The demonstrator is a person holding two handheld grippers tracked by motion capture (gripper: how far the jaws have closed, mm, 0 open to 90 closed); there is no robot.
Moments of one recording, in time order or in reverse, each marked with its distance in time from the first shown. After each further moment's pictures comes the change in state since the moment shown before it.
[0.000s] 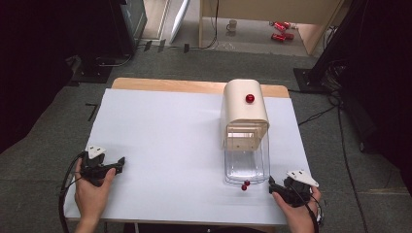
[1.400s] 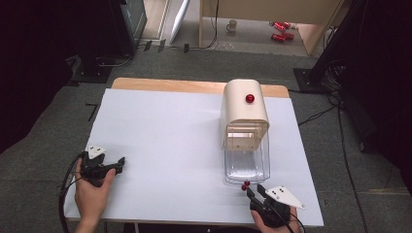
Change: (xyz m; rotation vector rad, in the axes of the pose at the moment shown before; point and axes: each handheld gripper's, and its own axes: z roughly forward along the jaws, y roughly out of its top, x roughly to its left) left arm 0.000 0.000 0.000 -0.003 0.001 0.000; right arm 0.080 -0.003 -0.062 -0.075 0.241 0.020
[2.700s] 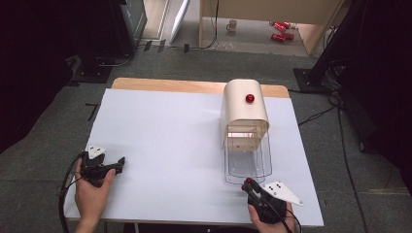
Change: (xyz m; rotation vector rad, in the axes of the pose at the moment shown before) left arm 0.000 0.000 0.000 -0.001 0.001 0.000; right arm 0.015 0.022 -0.005 -0.050 0.029 0.009
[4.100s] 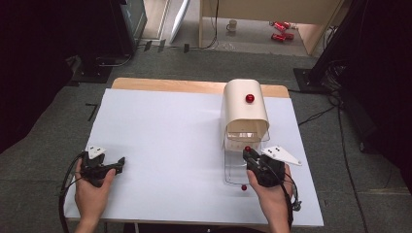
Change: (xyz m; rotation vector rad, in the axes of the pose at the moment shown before) left arm 0.000 0.000 0.000 0.000 0.000 0.000; right arm -0.010 0.076 0.035 -0.032 0.006 -0.003
